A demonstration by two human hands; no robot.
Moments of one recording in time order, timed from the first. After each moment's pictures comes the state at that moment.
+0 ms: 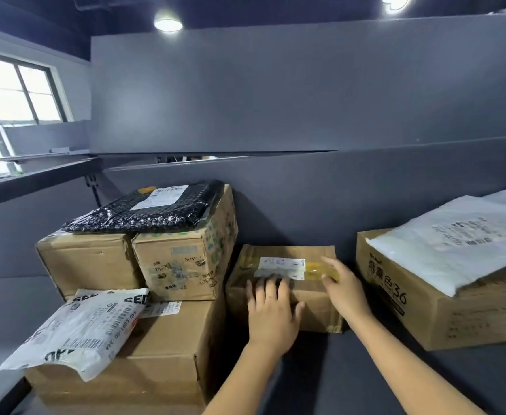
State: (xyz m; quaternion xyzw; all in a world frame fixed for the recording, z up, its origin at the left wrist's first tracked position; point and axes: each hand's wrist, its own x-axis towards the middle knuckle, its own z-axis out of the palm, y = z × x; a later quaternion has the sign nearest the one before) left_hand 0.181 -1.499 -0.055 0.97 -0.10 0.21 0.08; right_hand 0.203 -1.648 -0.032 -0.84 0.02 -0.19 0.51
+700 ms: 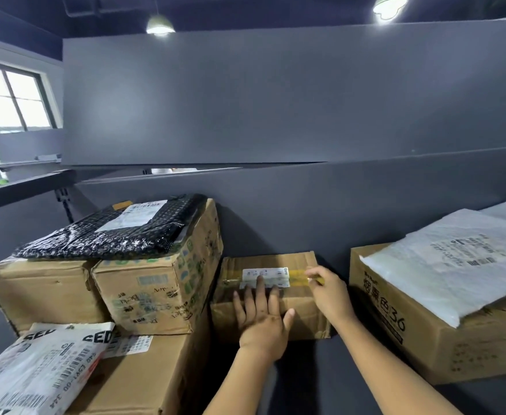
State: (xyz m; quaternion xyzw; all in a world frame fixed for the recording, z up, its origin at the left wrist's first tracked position) left_hand 0.240 -1.514 -0.069 0.98 -0.09 0.16 0.00; right_hand 0.261 -1.655 -0.032 -0.85 0.04 -0.20 0.48
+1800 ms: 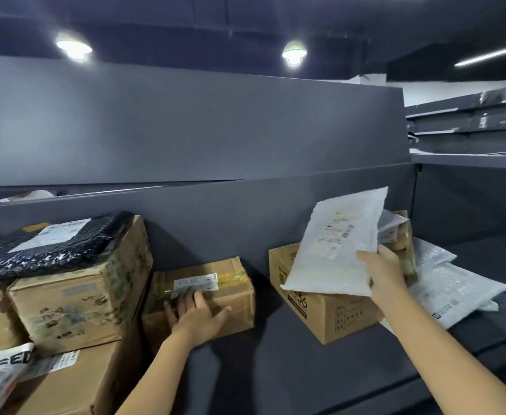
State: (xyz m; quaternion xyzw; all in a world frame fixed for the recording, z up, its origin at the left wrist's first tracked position) left_hand 0.204 -1.517 -0.012 0.99 -0.06 0.00 0.14; right_hand 0.107 -1.811 0.053 -0.53 0.20 -0.33 0.75
